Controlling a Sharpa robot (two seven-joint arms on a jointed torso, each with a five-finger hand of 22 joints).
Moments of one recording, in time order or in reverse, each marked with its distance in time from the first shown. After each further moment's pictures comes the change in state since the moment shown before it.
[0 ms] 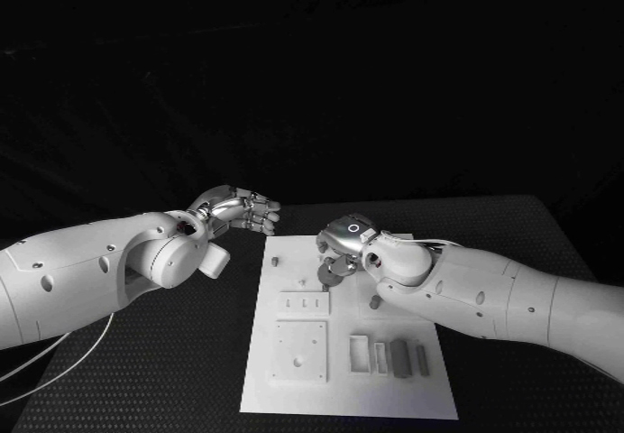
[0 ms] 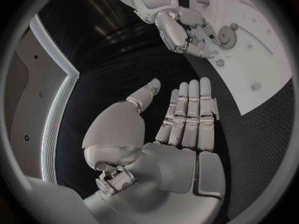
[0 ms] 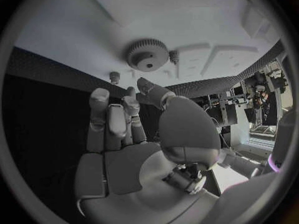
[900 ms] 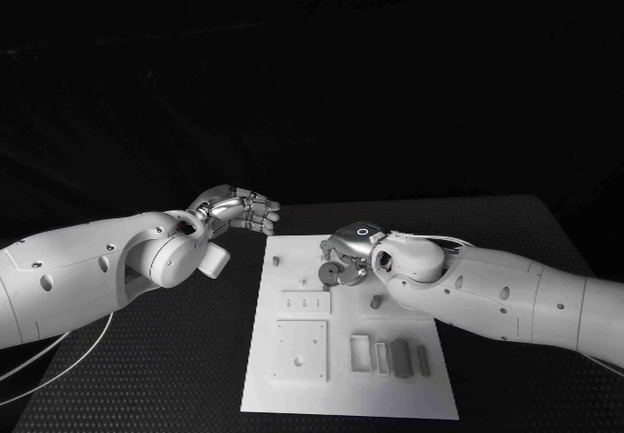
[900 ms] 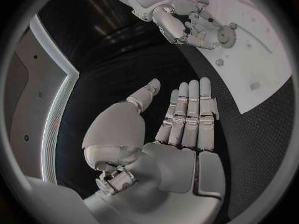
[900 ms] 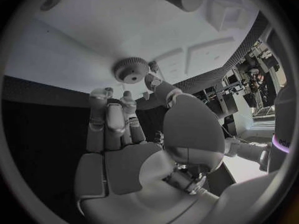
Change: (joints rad) left arm 0.000 -0.005 0.000 0.003 0.000 0.000 -0.001; left_hand 0.000 0.000 0.000 0.000 0.000 -0.004 0.004 -0.004 0.001 0.000 0.000 -0.004 0.001 0.000 0.000 -0.004 0.001 0.000 0.000 0.000 0.000 0.001; right arm 0.018 -0.073 0.003 0.101 0.143 0.139 0.019; right_hand -0.010 -0.112 -0.032 0.062 0.000 -0.105 0.050 -0.093 -0.053 -0.064 0.063 0.013 -0.005 -0.050 0.057 -0.010 -0.036 -0.005 -0.019 0.011 -0.015 0.000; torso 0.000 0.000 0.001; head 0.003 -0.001
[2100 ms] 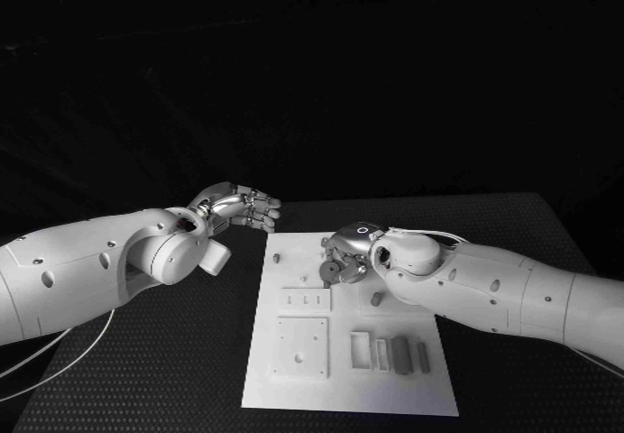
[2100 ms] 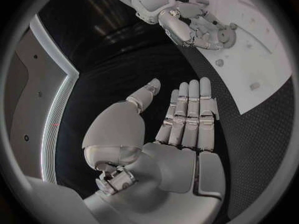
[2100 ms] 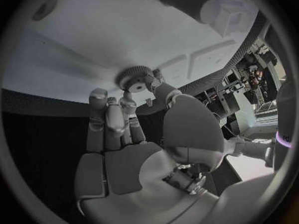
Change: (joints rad) left arm 0.000 0.001 0.000 0.000 0.000 0.000 -0.002; left_hand 0.000 0.000 0.000 0.000 0.000 0.000 0.000 0.000 0.001 0.000 0.000 -0.004 0.001 0.000 0.000 0.000 0.002 0.000 0.000 0.000 -0.004 0.001; right arm -0.010 0.038 0.003 -0.083 0.042 0.051 0.040; right_hand 0.005 0.057 -0.009 0.013 0.000 -0.006 0.004 0.027 0.003 -0.014 -0.007 0.020 -0.005 -0.006 -0.001 0.000 0.009 0.000 -0.010 0.001 0.000 0.000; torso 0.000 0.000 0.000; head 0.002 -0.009
